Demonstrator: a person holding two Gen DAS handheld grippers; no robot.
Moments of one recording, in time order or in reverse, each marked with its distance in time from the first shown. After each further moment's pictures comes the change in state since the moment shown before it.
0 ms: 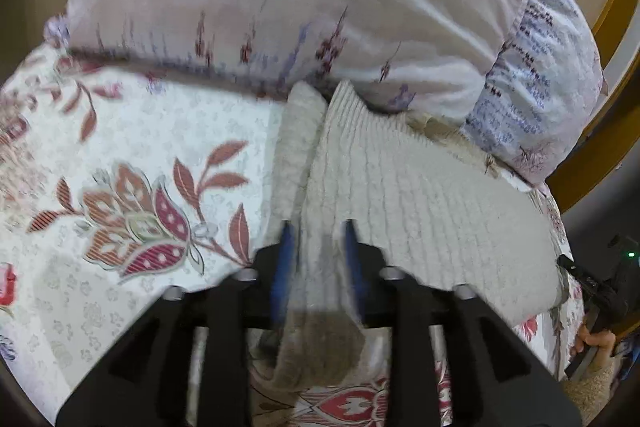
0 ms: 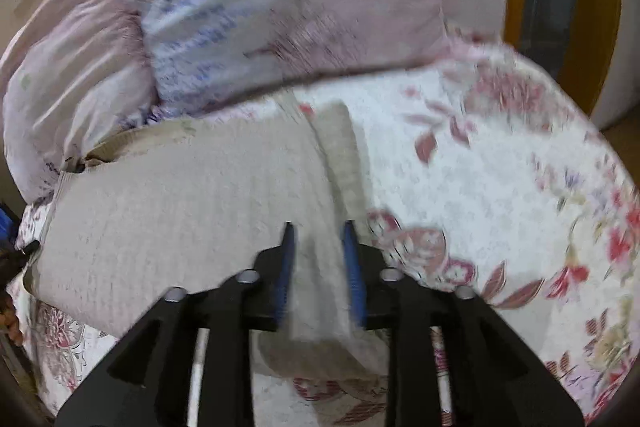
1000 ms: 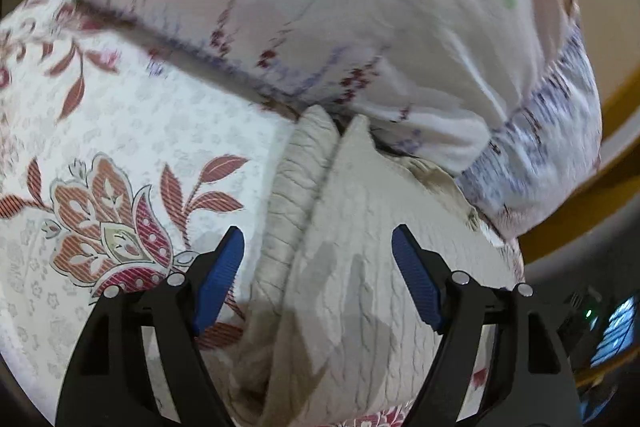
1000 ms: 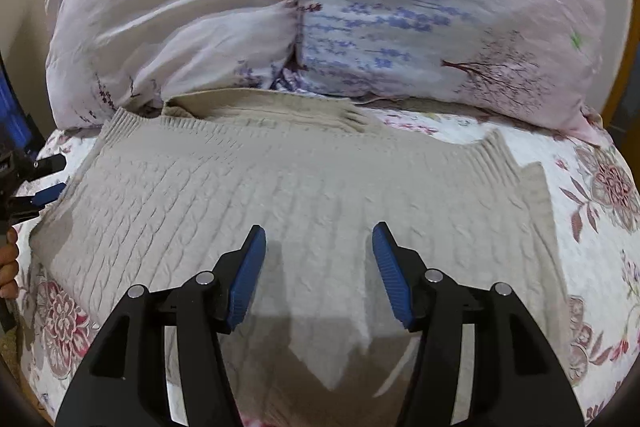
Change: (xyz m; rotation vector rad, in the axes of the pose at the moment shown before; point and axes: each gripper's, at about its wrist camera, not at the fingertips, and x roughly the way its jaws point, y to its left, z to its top) left arm 0.018 0.032 0.022 -0.259 0.033 -0.120; right arm 0.048 0.136 0.003 -0.280 0.052 0.117
